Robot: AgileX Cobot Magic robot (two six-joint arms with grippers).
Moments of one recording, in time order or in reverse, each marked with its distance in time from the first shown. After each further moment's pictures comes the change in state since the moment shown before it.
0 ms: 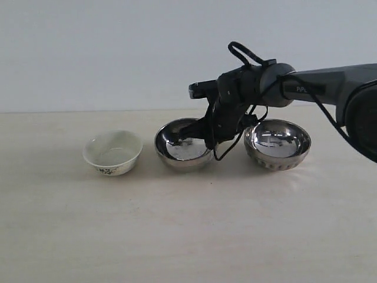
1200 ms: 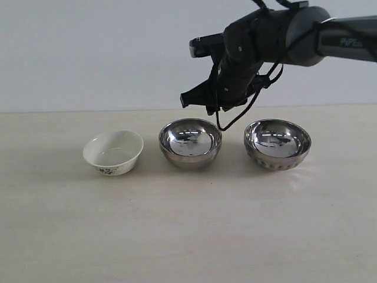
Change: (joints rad) left arm 0.000 0.000 0.000 0.000 0.000 0.000; right arm 0.034 -0.243 0.084 -0.128 0.061 0.090
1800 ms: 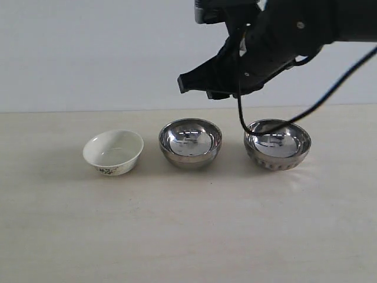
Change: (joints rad) left arm 0.000 0.000 0.000 0.000 0.000 0.000; right arm 0.113 -0.444 0.410 -0.107 -0.125 0.137
